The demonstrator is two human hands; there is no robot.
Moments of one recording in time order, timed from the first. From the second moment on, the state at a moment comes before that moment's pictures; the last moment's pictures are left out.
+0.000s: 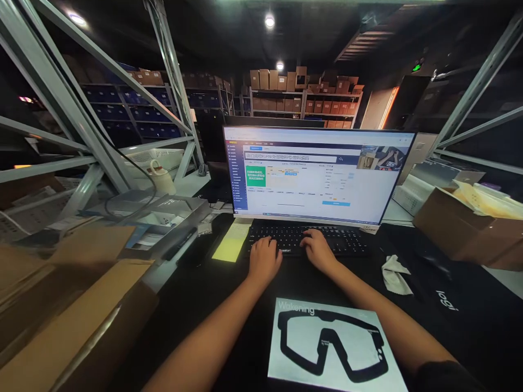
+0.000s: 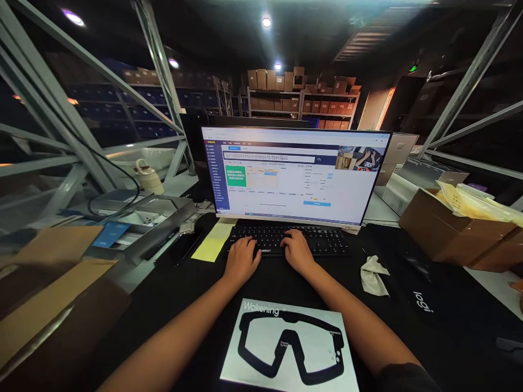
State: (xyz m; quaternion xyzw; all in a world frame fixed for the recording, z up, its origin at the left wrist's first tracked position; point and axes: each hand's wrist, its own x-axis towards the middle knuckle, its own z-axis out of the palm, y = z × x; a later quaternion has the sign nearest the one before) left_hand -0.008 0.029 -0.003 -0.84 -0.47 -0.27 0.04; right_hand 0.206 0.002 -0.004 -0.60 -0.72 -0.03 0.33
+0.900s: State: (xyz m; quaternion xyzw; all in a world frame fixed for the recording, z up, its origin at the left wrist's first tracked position) left_hand -0.020 0.034 -0.006 -0.78 -0.52 -0.36 0.01; right_hand 0.182 0.001 -0.012 -0.57 -0.76 -0.06 0.31
